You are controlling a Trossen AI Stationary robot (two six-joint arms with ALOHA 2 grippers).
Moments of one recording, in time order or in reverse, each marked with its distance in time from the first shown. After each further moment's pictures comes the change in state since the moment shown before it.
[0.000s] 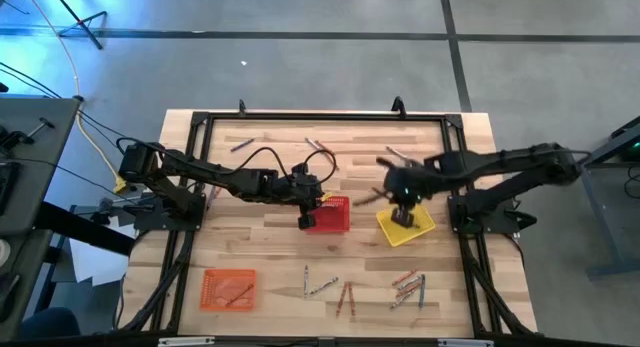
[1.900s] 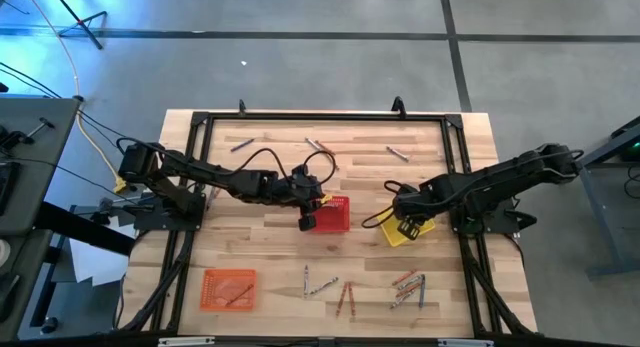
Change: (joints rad) left arm -0.012 0.000 0.000 0.009 0.003 -0.032; right arm 0.081 -0.003 -0.344 0.048 -0.008 0.367
